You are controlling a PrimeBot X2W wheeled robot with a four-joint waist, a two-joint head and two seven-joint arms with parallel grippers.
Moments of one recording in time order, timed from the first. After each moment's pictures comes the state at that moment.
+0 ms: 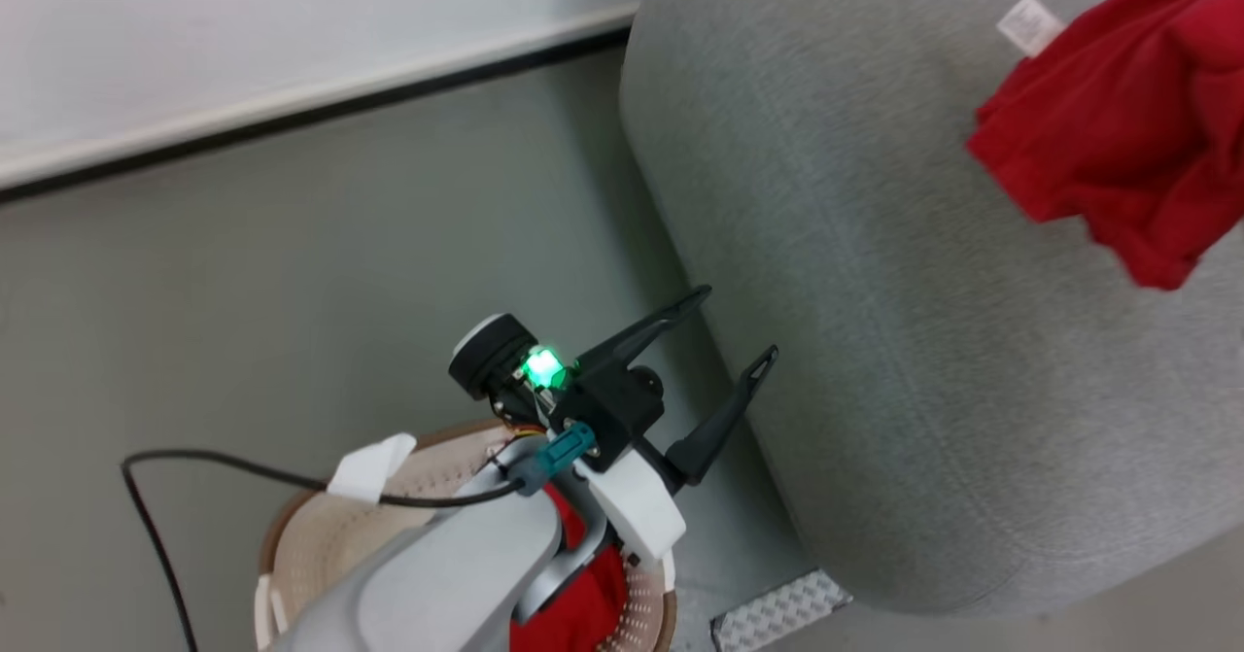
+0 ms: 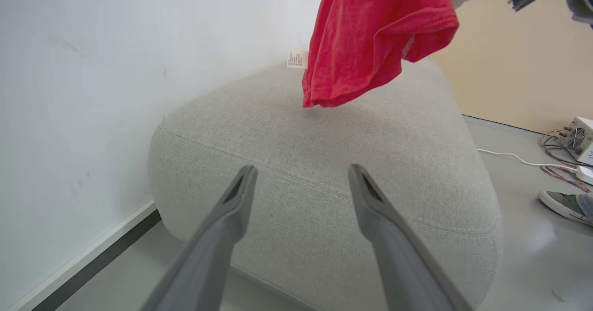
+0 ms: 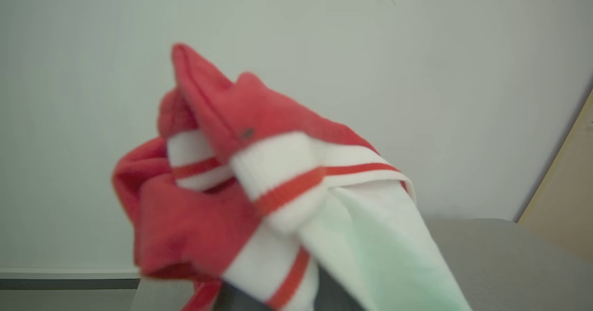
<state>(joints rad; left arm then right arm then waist) -0.72 0.24 -0.92 0.27 -0.33 0.04 -0.22 -0.52 -0.37 0.02 0.17 0.42 0.13 -0.26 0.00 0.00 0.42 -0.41</state>
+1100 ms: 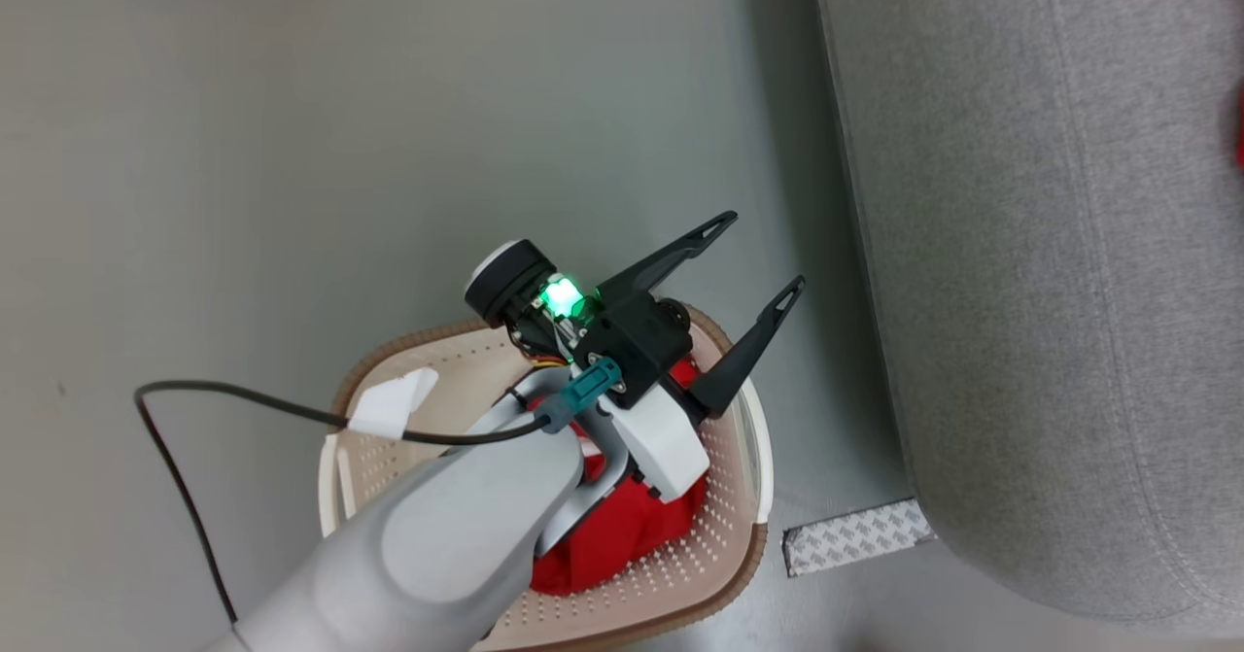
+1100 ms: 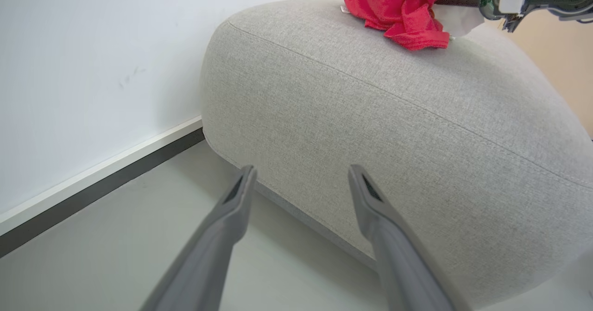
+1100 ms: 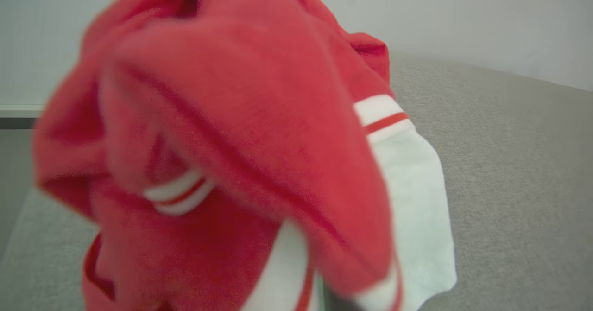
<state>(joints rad) -0.86 0.20 -0.94 0.36 -0.32 0.02 -0.24 -0.89 -0.67 0.38 0.75 0.75 0.13 -0.16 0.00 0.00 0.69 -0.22</state>
